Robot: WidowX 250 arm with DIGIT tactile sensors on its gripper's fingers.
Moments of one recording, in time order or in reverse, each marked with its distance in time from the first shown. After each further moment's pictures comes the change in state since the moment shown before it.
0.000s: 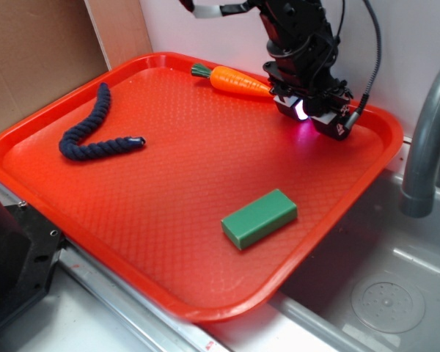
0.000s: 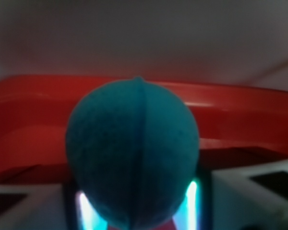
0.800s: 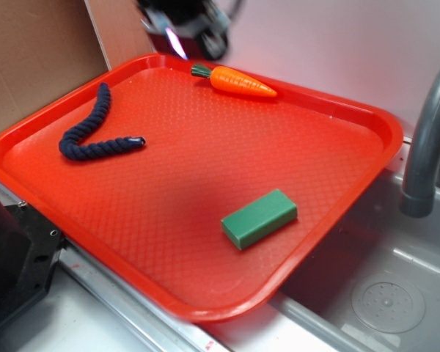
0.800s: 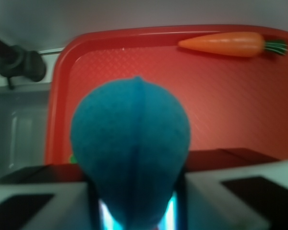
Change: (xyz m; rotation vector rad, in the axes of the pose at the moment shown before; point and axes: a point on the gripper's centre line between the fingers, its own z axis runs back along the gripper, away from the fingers) arm -0.068 0.016 0.186 -0.101 0.143 0.105
